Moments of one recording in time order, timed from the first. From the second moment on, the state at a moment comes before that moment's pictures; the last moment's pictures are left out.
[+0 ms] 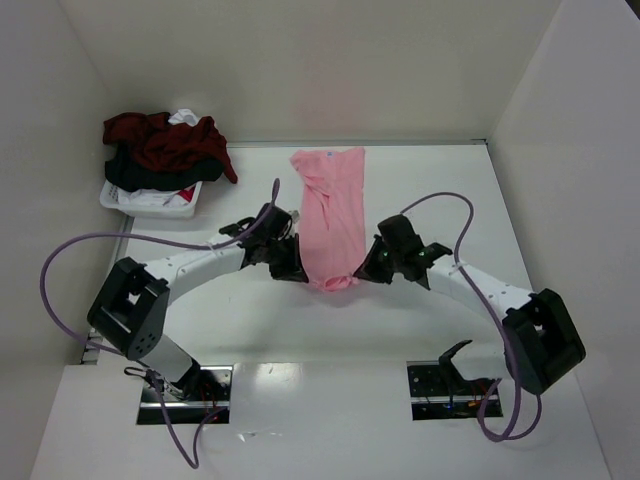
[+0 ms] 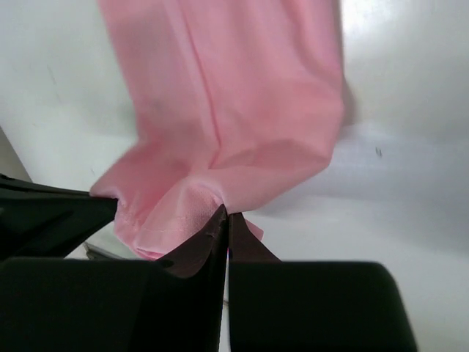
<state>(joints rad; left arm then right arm) -0.60 1.55 0.99 -0.45 0.30 -0.72 0.54 1.29 0.72 -0.33 -0.13 0.98</state>
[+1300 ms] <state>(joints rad) -0.19 2.15 1.68 -0.52 0.54 -0.42 0.23 1.92 1.43 -0.35 -0.15 0.80</state>
